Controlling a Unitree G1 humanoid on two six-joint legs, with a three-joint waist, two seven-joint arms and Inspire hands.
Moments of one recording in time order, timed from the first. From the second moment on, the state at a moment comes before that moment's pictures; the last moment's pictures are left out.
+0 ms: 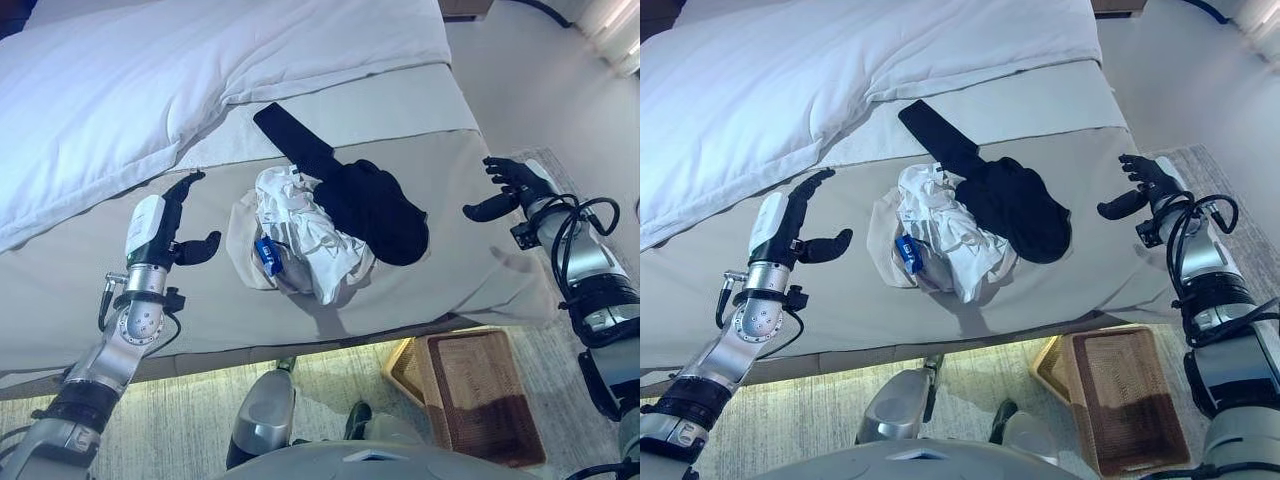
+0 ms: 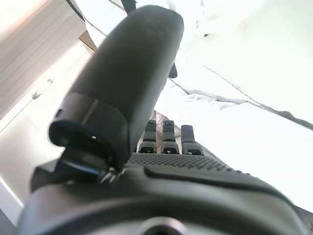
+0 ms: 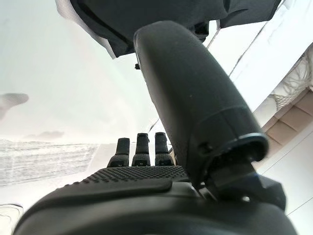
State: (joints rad) left arm -0.10 0.71 -0.18 0.31 0.17 -0.31 0.41; right arm -0.68 -0.80 0.29 0.77 0.08 0.13 0.03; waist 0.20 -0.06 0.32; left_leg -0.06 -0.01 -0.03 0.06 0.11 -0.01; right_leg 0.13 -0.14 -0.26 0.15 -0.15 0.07
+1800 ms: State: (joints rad) left arm -0.10 0.72 -0.25 0.15 0.16 -0.33 0.53; right arm -1.14 -0.81 0.49 0.86 -0.11 0.26 -0.16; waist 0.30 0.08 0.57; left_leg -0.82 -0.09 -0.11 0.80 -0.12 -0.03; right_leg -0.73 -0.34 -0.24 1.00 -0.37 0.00
